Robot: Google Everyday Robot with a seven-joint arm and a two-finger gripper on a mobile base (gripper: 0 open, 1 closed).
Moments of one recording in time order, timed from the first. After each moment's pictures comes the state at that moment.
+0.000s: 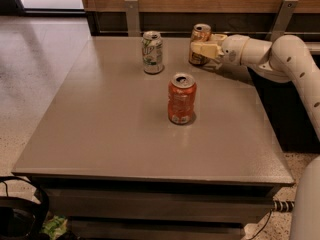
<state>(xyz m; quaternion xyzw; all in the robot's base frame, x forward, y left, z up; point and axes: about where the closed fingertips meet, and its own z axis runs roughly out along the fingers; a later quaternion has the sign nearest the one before) 0.802 -0.161 0.875 -0.32 0.66 0.30 0.61</state>
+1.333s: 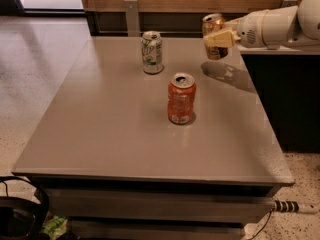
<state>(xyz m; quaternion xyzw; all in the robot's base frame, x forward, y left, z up) 0.745 -0.183 0.930 -0.37 0.74 0.19 0.52</state>
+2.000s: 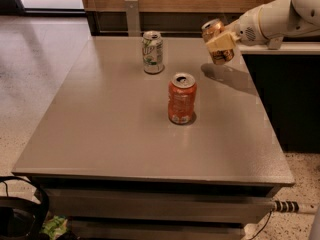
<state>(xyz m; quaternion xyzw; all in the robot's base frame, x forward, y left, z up) 0.733 -0.189 0.918 -0.41 0.79 0.13 0.45</state>
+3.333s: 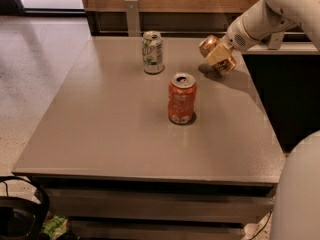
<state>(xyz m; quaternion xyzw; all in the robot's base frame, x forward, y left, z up) 0.736 -0.191 0.872 -0.45 0.83 0.05 0.33</state>
